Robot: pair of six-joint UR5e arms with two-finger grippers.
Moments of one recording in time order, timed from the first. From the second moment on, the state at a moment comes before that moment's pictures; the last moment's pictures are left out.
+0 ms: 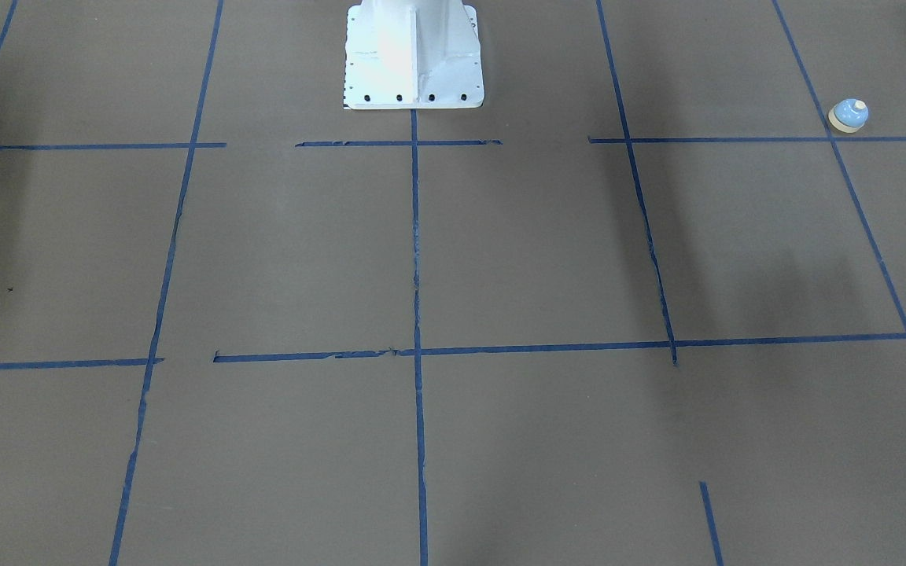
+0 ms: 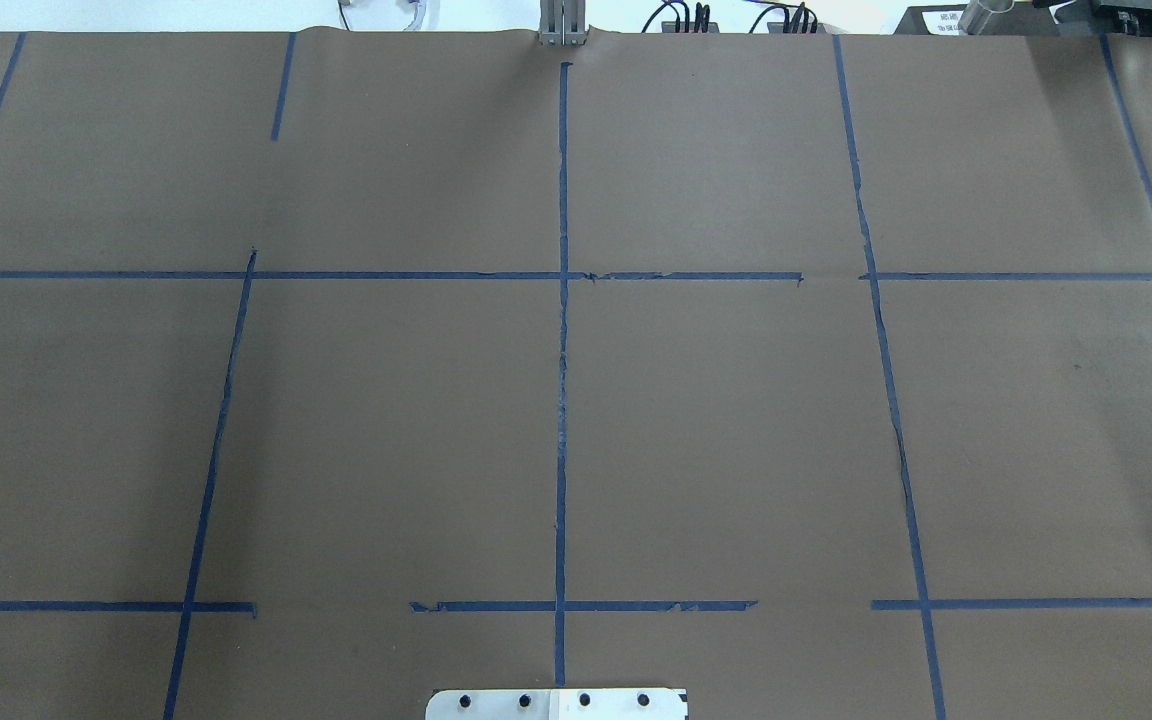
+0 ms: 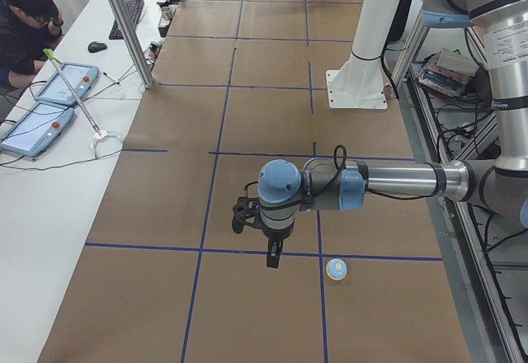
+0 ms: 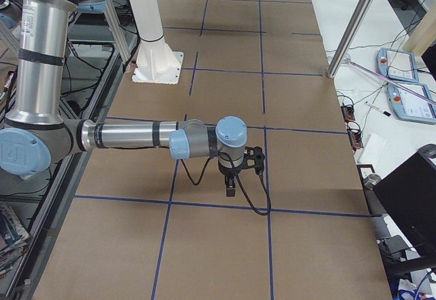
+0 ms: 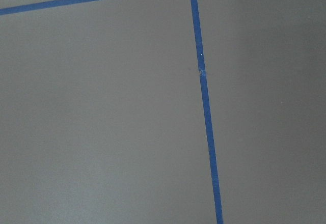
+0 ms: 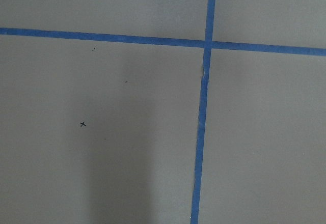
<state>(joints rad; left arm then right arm) -1.61 -1.27 -1.88 -1.53 -2.32 0.17 1.48 -1.75 1.80 -1.49 2.34 0.09</state>
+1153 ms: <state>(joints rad) -1.60 -1.34 -1.87 -1.68 -2.33 0.15 1.48 -1.75 1.84 -1.48 2.34 0.09</state>
